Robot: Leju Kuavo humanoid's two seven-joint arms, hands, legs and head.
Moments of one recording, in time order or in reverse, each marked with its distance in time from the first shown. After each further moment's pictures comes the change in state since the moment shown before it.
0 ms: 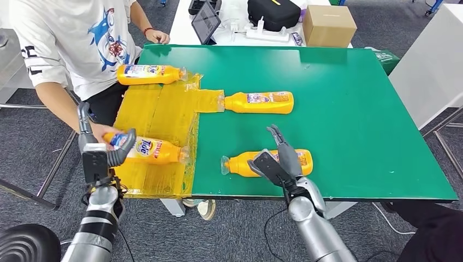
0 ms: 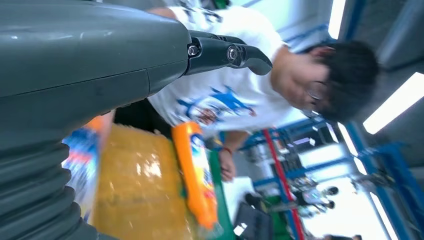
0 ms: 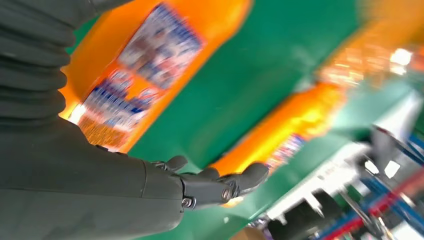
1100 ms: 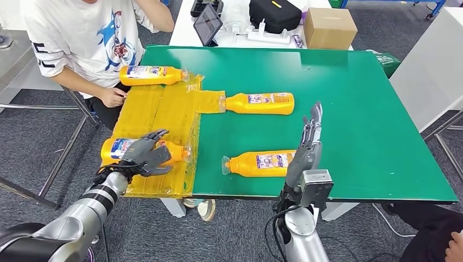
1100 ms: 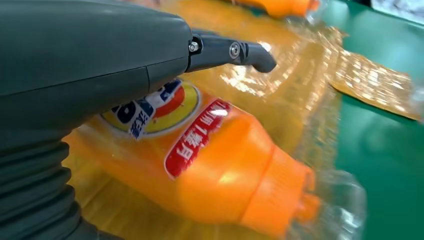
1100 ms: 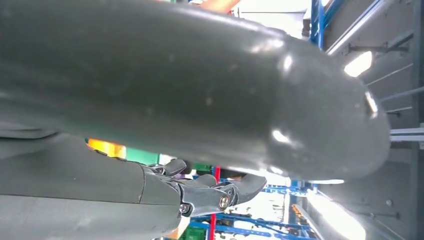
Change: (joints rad) left arm -0.344 0.114 -0.196 0.717 -0.608 -0.478 0.268; right arm 0.171 0.192 -0.008 -0.402 -0.520 -0.229 -0.444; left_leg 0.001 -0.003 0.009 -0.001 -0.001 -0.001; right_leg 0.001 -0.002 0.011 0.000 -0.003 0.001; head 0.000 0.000
